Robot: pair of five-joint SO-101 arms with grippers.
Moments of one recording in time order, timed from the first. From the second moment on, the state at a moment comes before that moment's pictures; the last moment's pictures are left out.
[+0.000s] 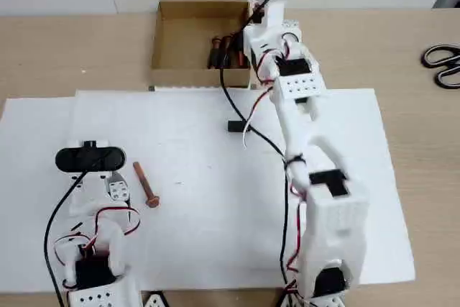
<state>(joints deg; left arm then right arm) -15.6 -103.4 96.6 53.1 -5.2 -13.5 32.4 -23.0 23.9 -3.1</state>
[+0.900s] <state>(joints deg) -15.6 -103.4 96.6 53.1 -5.2 -21.4 53.5 -49.7 37.8 -2.9</state>
